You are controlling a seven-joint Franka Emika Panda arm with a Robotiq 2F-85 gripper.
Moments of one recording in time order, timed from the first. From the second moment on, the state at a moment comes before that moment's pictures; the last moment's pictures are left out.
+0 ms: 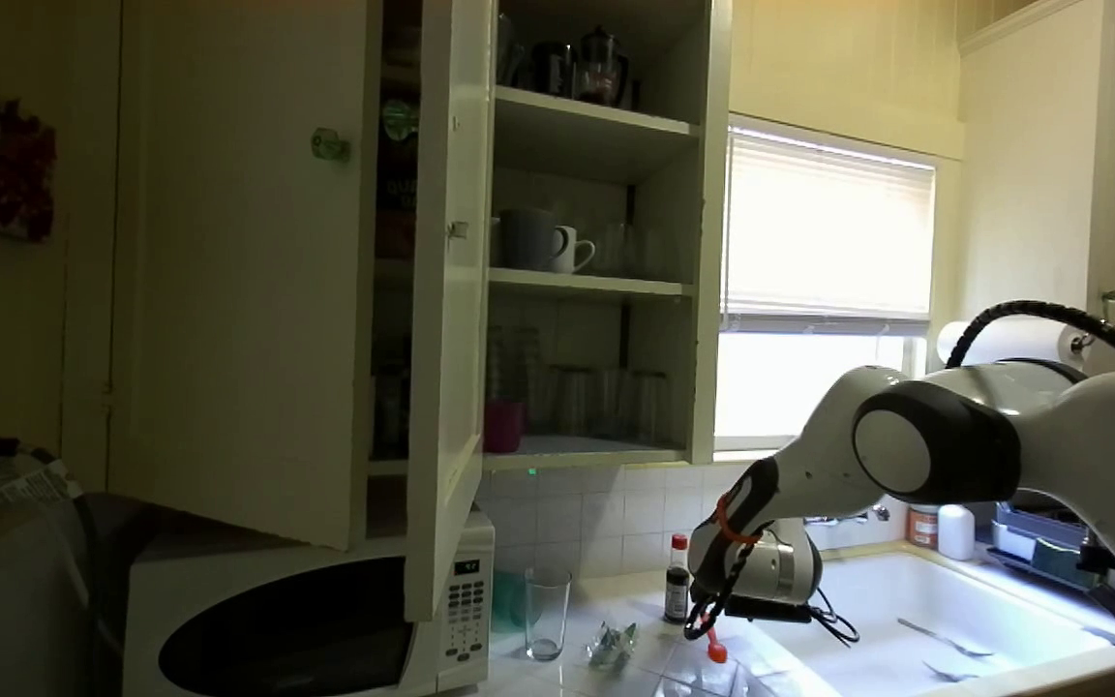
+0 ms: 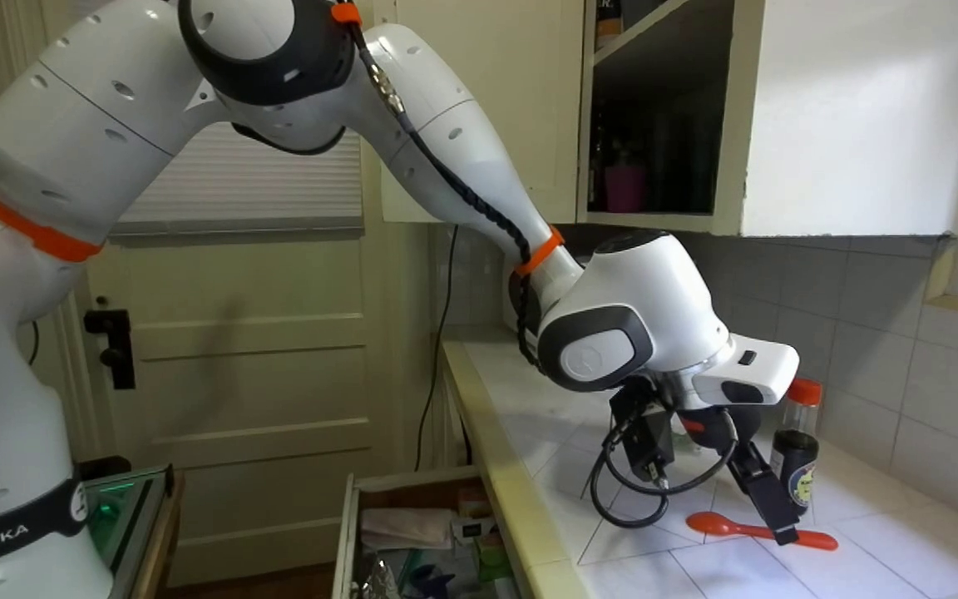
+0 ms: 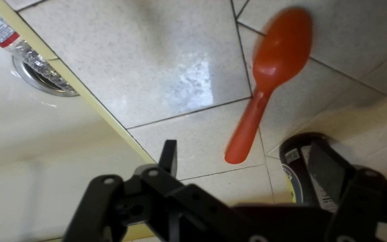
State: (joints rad) arm -0.08 0.70 -0.27 -1.81 0.43 3.02 -0.08
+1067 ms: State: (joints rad) arm -0.04 0.78 -0.32 -1.73 0.17 3.01 0.17
